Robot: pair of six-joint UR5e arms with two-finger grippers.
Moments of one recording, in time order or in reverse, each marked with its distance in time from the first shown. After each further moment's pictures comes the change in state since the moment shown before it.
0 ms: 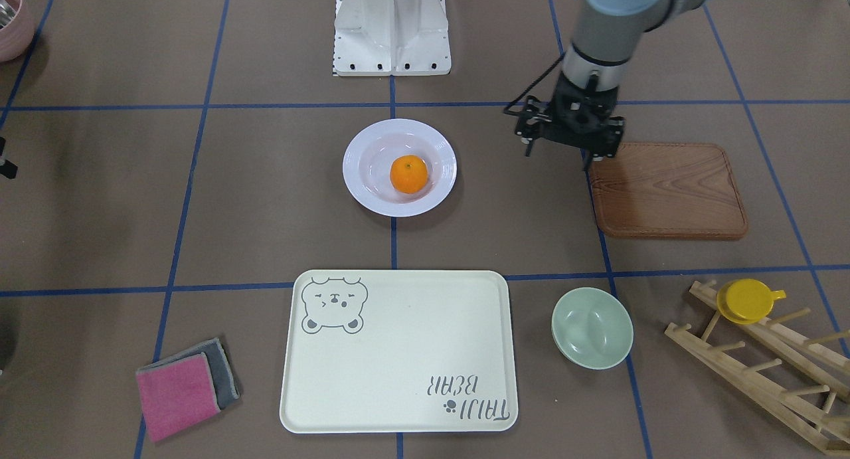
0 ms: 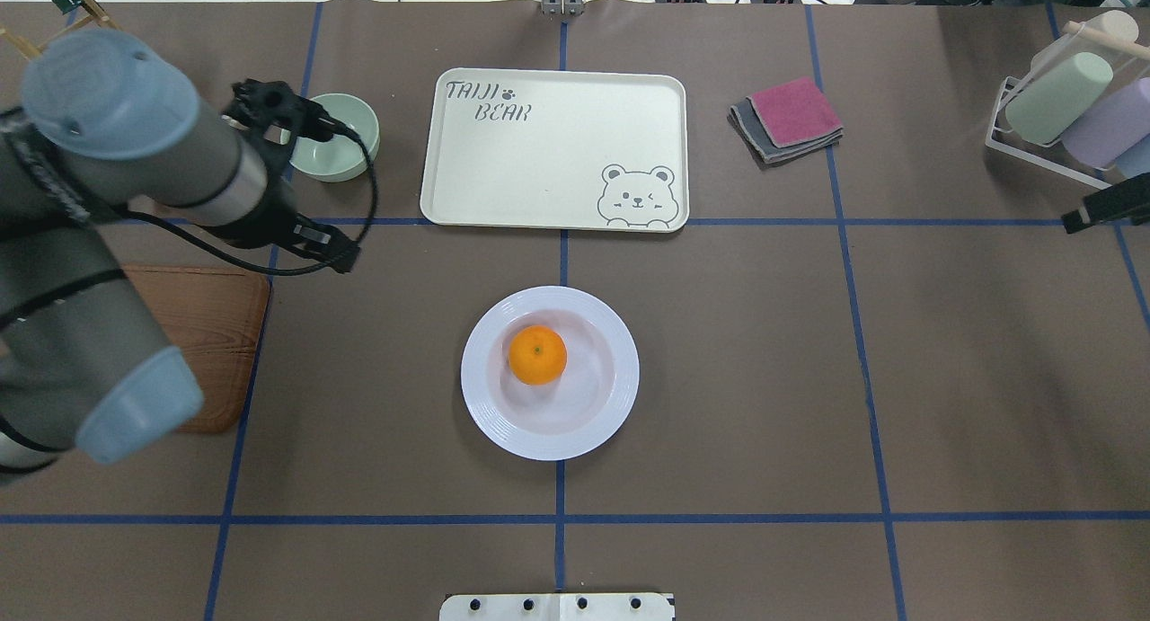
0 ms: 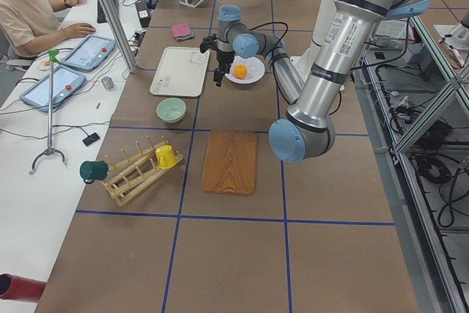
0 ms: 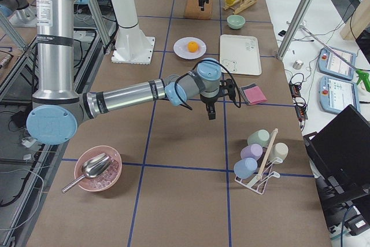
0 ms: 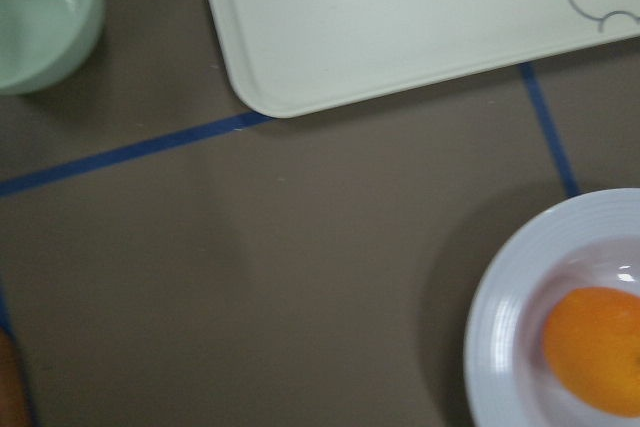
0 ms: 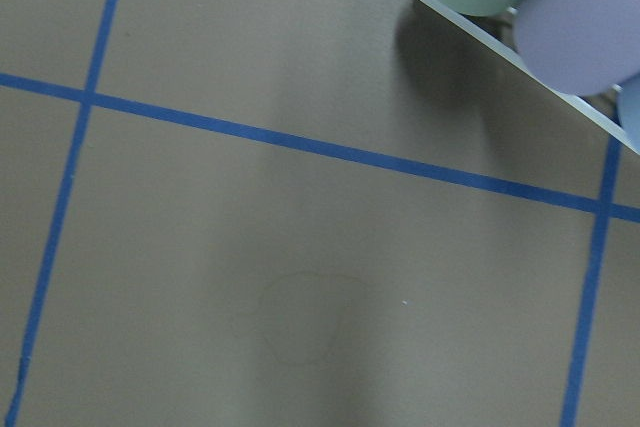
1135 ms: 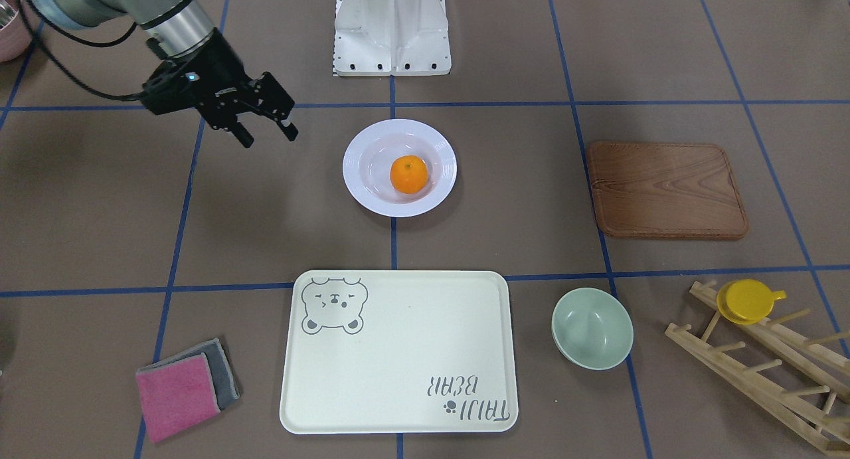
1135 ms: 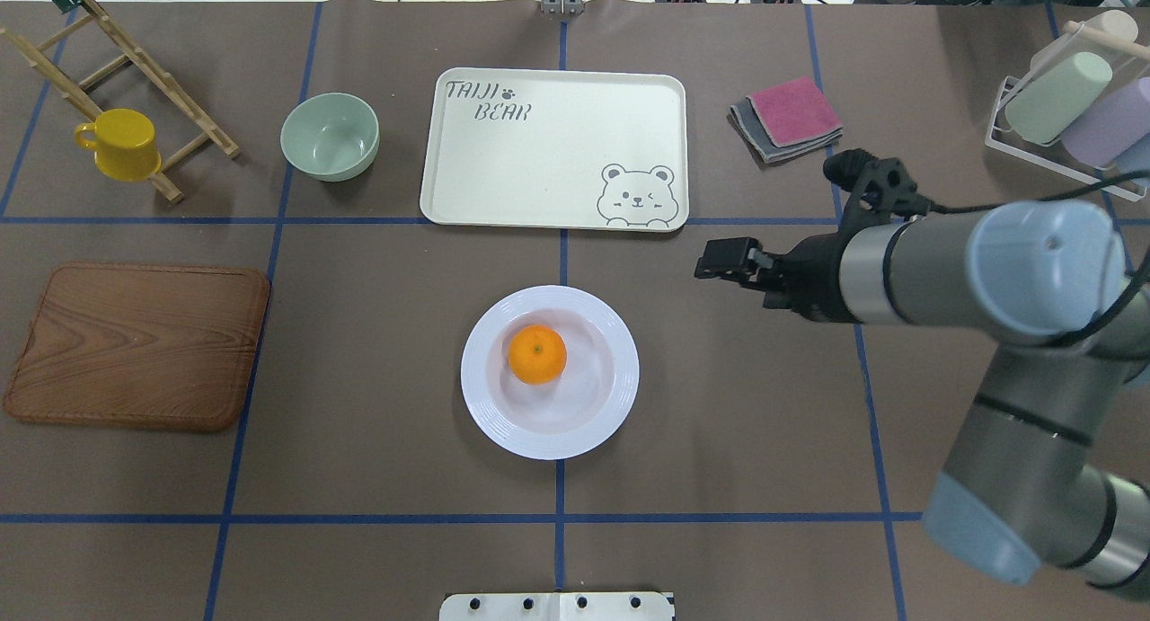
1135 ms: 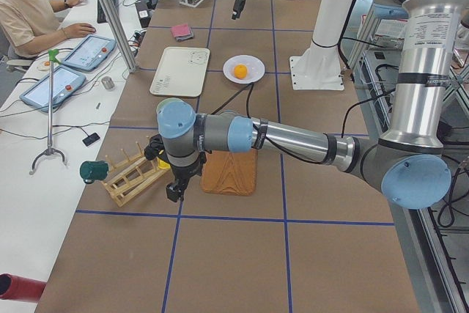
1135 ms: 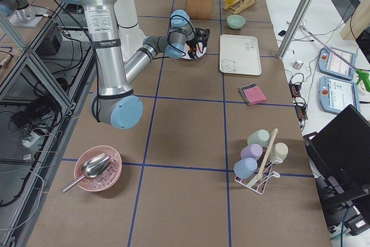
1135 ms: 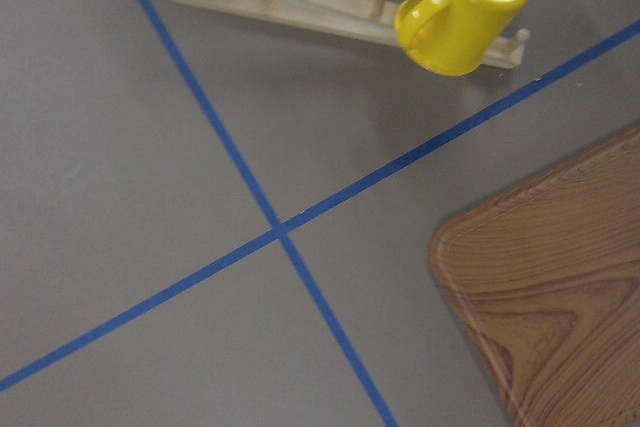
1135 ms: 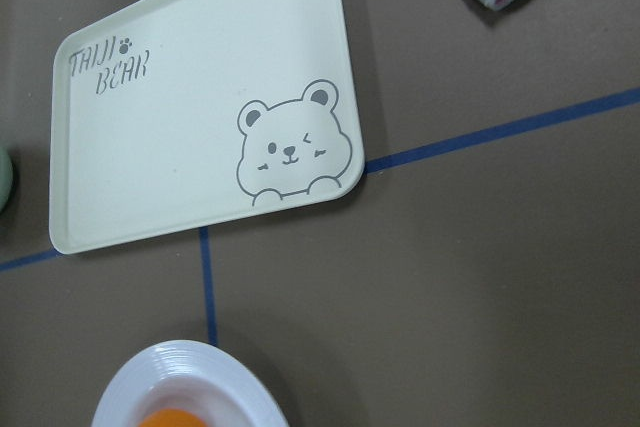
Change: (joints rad) left arm -0.803 0.328 0.319 0.000 -0.342 1.014; right arm -0.716 0.248 0.202 0.173 -0.697 1.105
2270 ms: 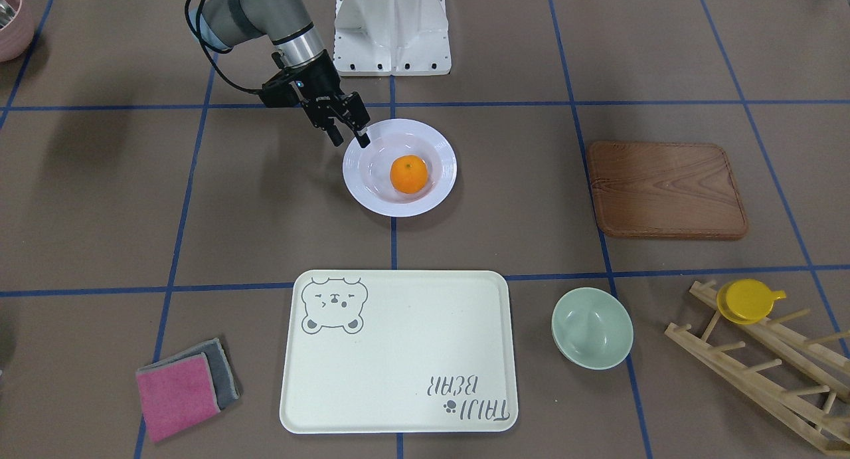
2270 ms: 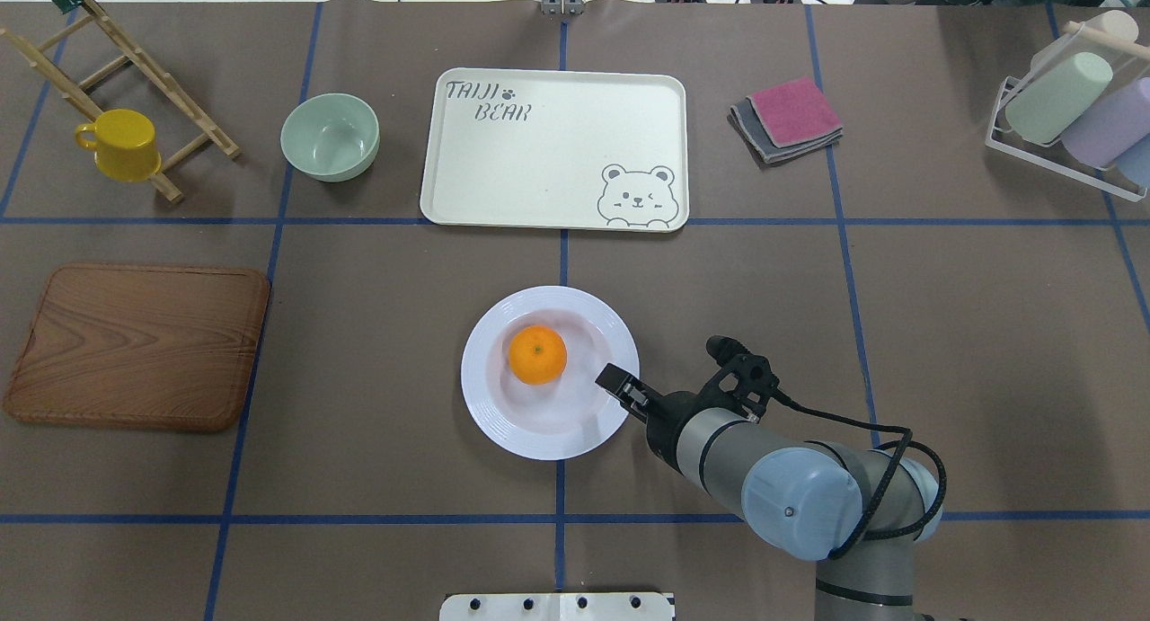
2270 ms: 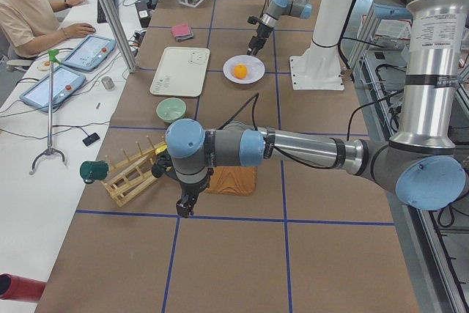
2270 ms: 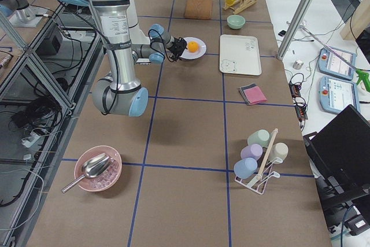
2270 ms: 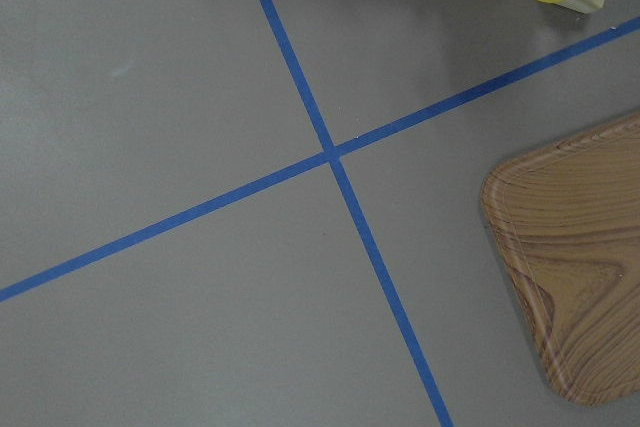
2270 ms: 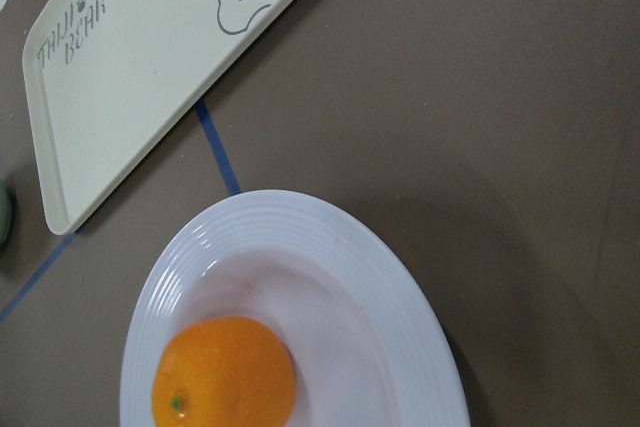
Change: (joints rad) left arm -0.016 0.043 0.002 -0.005 -0.007 -0.002; right arm -0.323 0.094 -0.263 0.152 -0.424 0.380
